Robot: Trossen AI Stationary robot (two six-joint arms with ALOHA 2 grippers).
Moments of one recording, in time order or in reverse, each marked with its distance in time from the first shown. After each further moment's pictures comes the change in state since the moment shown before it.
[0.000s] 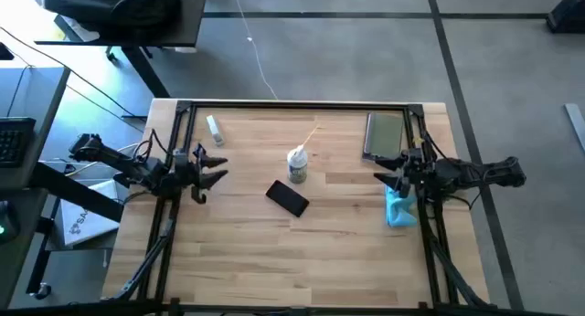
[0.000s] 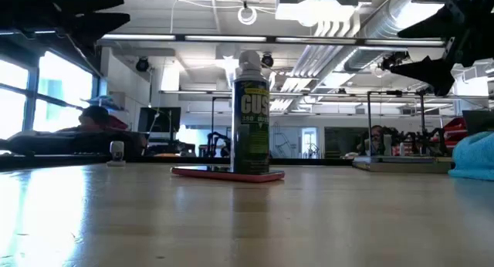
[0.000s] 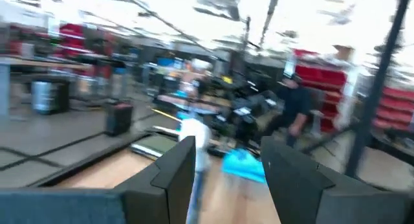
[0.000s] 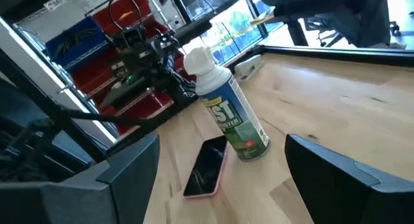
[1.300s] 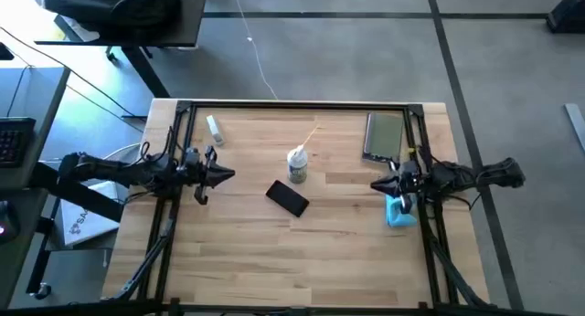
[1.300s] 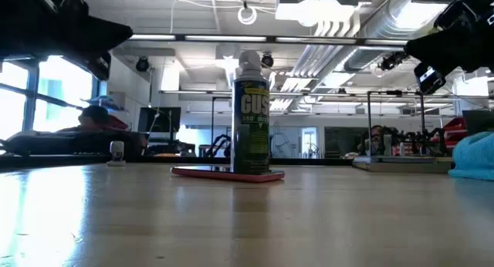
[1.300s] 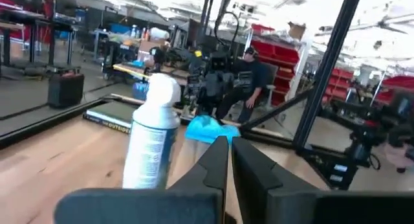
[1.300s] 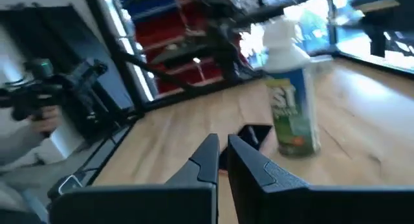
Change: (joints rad) left arm 0.391 0.000 -0.073 -0.083 0.610 -0.196; right arm -0.001 -0.014 -0.123 0.208 -0.287 -0.320
